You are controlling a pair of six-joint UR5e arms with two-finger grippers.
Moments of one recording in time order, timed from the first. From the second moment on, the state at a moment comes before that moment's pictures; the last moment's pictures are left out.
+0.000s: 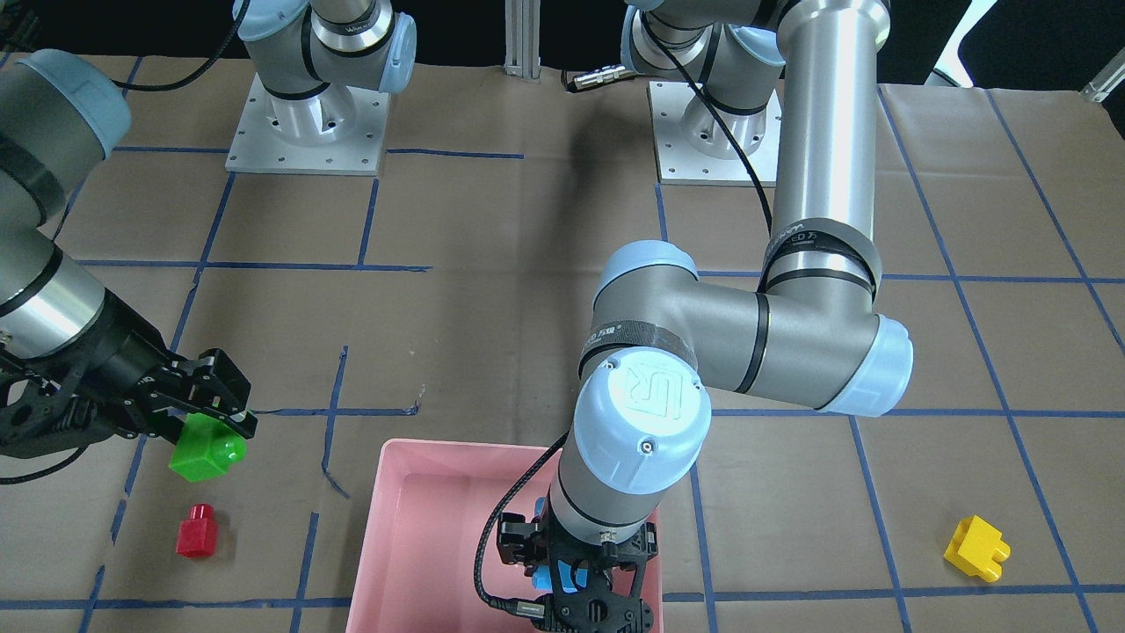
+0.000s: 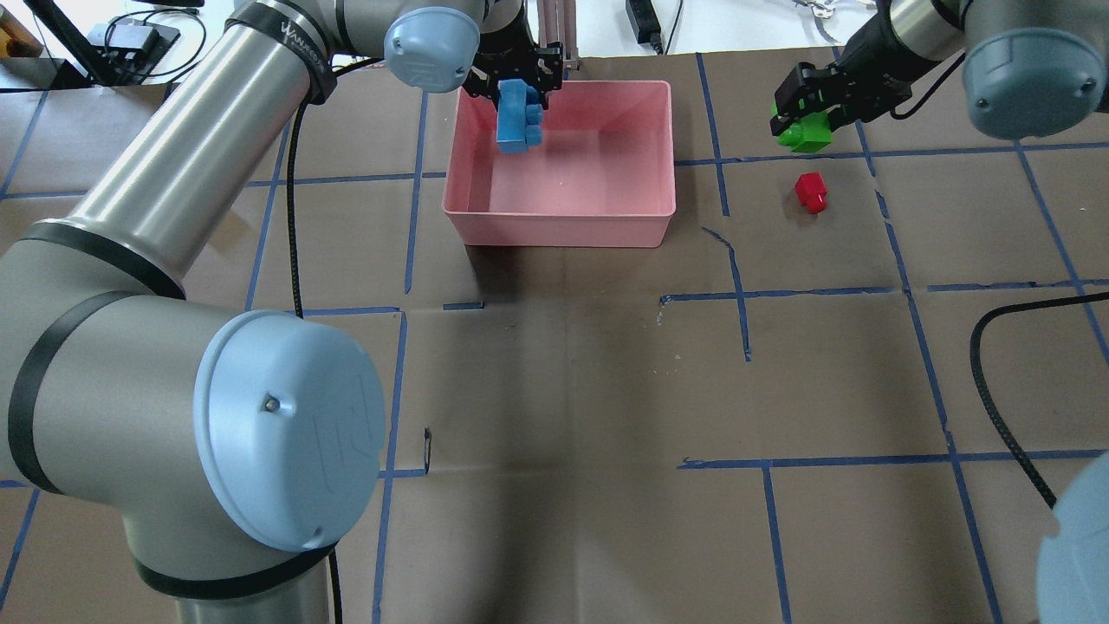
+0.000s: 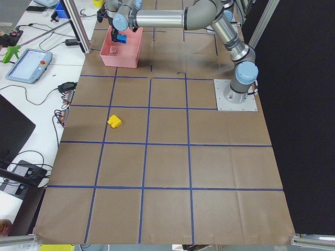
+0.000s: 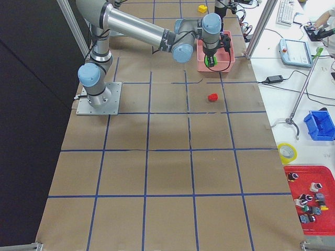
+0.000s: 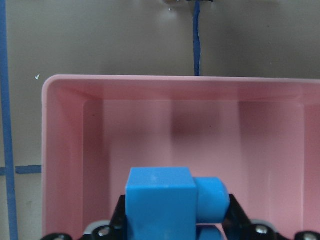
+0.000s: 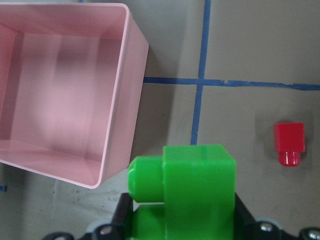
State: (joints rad) left arm -1.78 -2.33 -0.96 -1.24 1.50 -0.17; right arm 1.39 -1.26 1.53 -1.98 -1.23 -0.26
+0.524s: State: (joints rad) left arm -1.68 -2.24 -0.98 -1.31 1.50 -0.16; right arm 1.49 -1.20 1.45 -1.98 -1.23 -0.13
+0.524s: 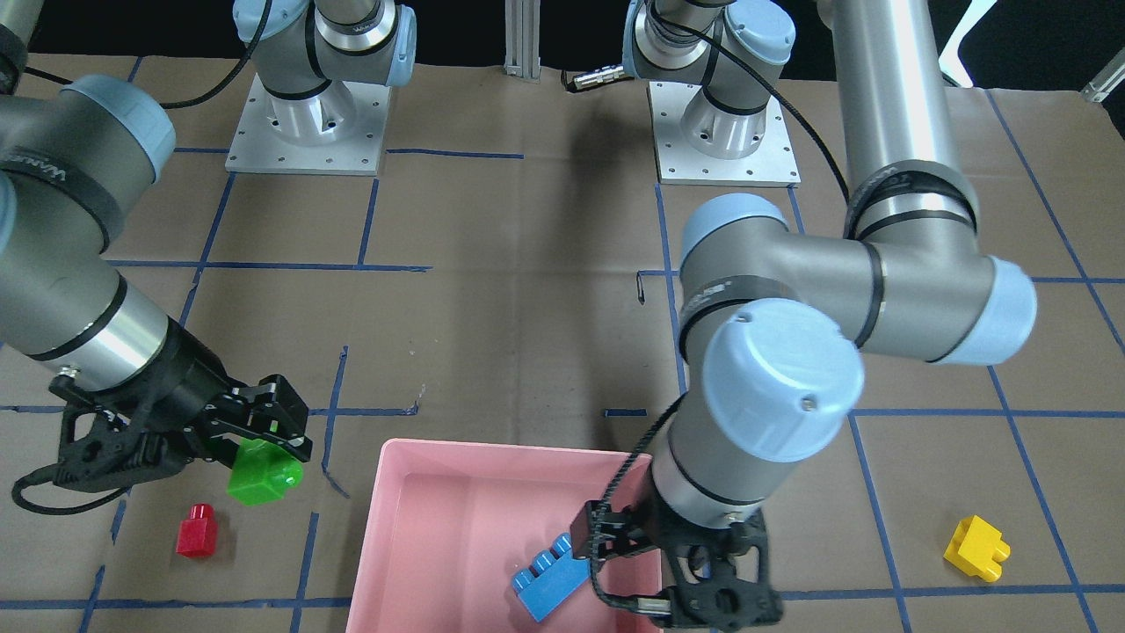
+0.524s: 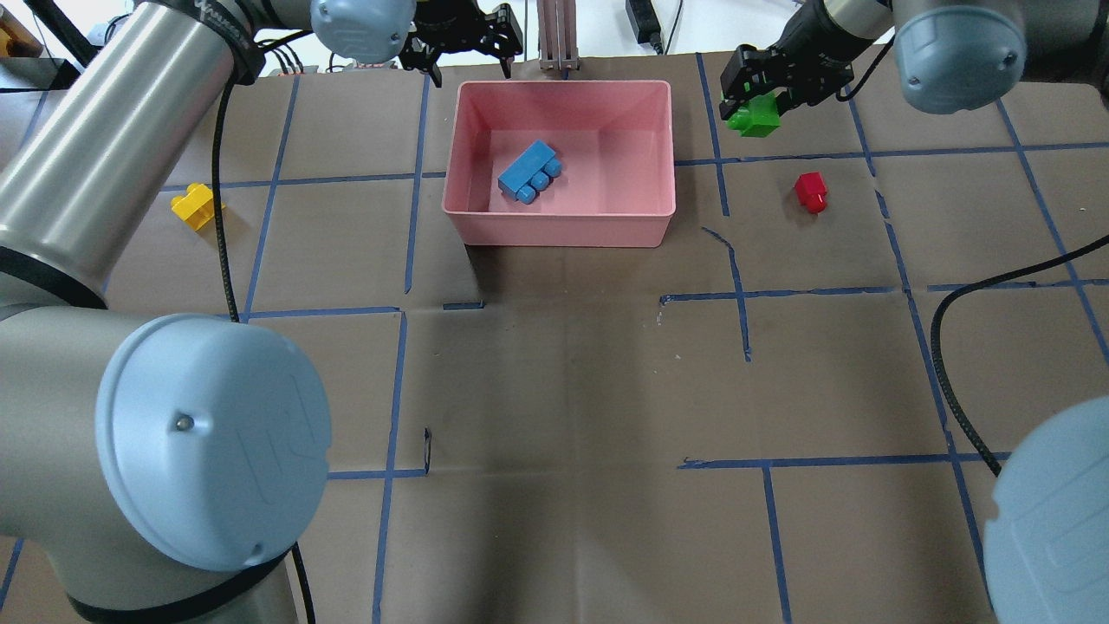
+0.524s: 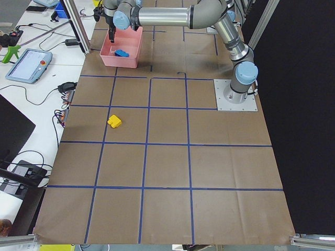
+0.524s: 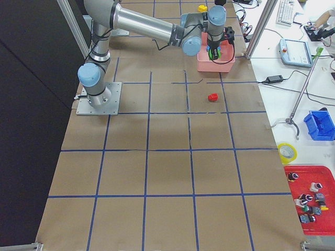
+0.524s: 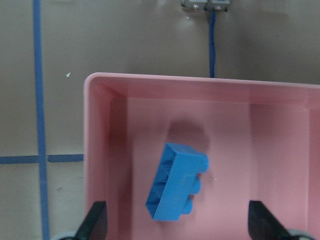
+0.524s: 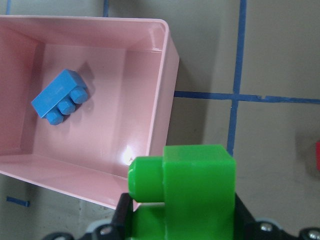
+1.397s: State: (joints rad) left arm -1.24 -2.18 -1.03 -1.40 1.49 0.18; right arm 1.74 -0.96 1.25 -2.12 -1.22 0.30
